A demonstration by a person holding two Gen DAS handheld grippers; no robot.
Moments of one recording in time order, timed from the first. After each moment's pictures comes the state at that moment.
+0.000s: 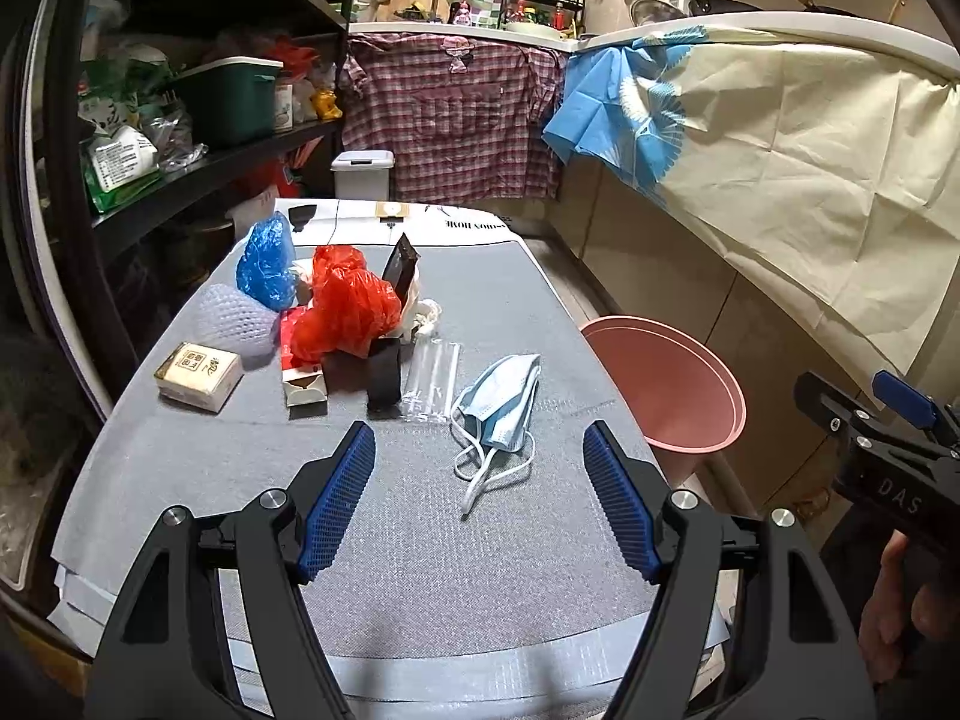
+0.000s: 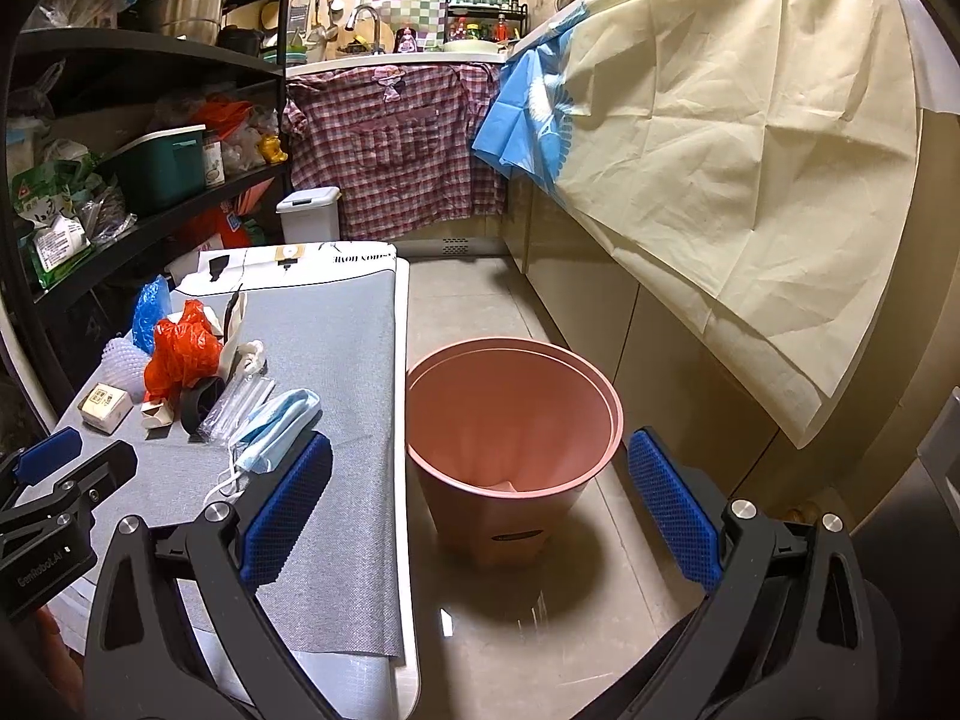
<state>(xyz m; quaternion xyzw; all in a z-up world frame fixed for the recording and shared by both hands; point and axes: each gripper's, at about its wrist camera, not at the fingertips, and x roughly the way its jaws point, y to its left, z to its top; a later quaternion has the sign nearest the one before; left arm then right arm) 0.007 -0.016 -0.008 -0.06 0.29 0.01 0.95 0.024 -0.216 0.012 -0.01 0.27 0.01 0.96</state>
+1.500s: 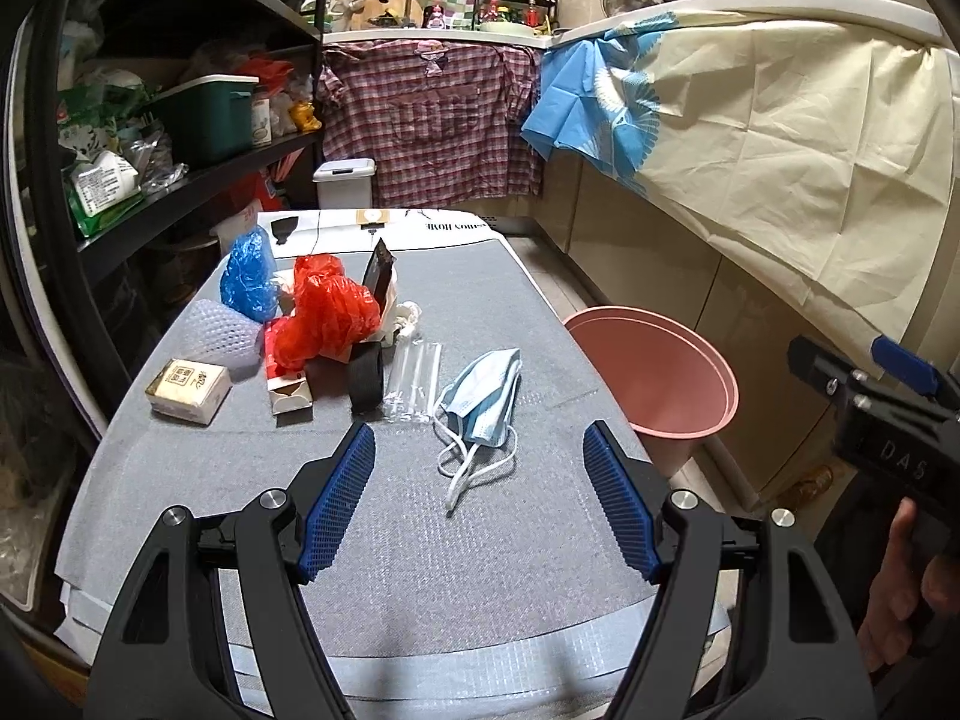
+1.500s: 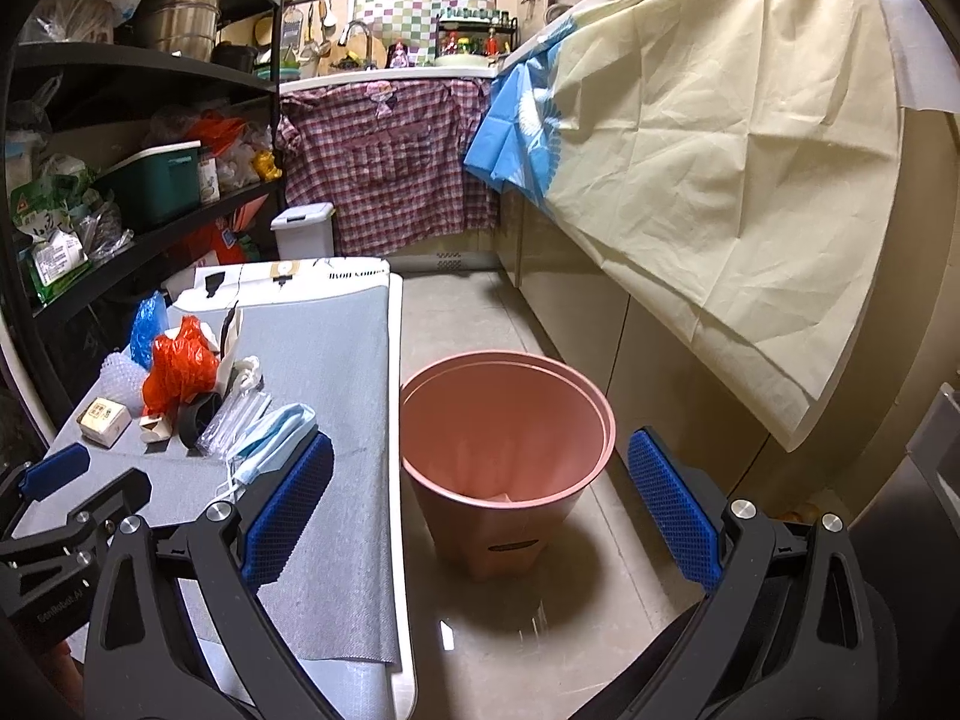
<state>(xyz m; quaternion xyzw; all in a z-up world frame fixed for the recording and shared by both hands) 0.004 -0.031 -0.009 -0.03 0.29 0.00 0.96 0.018 -0.218 0.015 -0.01 0.25 0.00 0.97</state>
